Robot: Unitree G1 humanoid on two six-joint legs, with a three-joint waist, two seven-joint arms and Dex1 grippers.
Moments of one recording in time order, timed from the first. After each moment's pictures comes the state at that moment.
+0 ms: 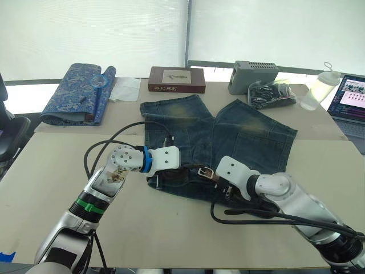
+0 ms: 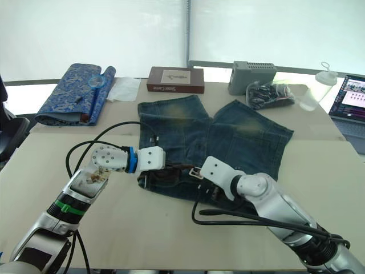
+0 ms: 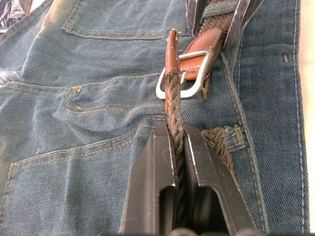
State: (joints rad) left arm -0.61 0.56 -0.34 0.02 0.02 0.11 -1.09; right arm -0.42 -0.78 0.43 -0.64 0.10 1.08 0.58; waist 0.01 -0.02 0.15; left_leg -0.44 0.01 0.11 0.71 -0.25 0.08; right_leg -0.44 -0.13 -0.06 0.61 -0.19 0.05
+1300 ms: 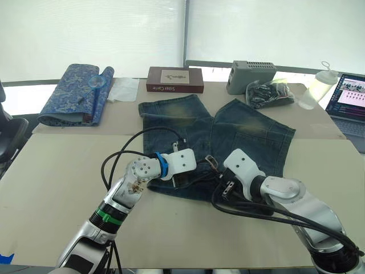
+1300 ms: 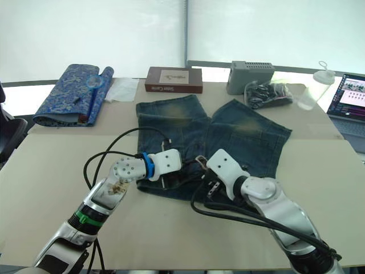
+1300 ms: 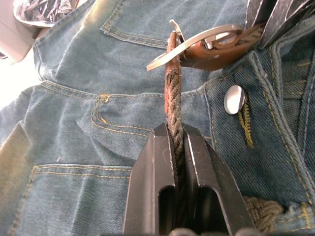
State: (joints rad) left arm -0.55 0.38 -0.37 -0.04 0.19 0.18 -0.82; right arm -0.32 -0.60 0.19 -0.72 0.21 1.17 0.51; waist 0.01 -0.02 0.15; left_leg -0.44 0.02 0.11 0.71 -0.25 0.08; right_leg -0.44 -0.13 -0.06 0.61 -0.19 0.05
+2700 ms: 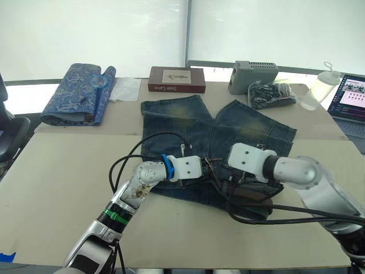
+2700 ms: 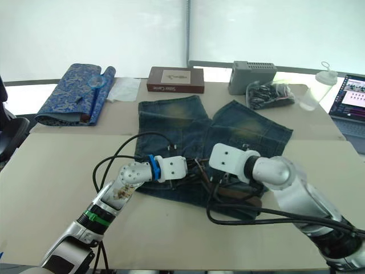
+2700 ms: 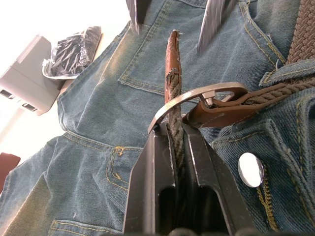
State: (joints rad) left arm -0.55 0.34 -0.39 0.11 0.23 -0.13 -0.73; right arm -0.48 -0.89 0.34 -0.55 -0.01 0.64 0.71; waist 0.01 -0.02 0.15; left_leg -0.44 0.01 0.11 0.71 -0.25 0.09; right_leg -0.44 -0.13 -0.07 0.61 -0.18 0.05
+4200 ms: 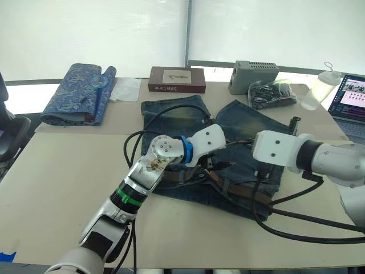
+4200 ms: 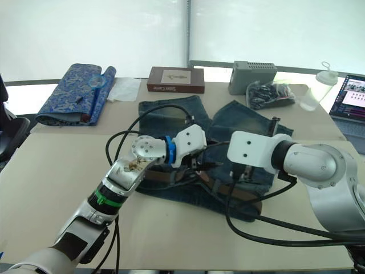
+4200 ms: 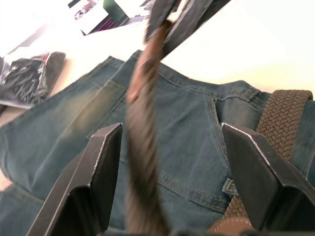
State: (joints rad) left arm -0.79 0.25 -0.42 -0.02 -0.04 0.39 -0.88; right arm -0.44 -1.05 0.05 -0.76 -0.01 0.73 0.86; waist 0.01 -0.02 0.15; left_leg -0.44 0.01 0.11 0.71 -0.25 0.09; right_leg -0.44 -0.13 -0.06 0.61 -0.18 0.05
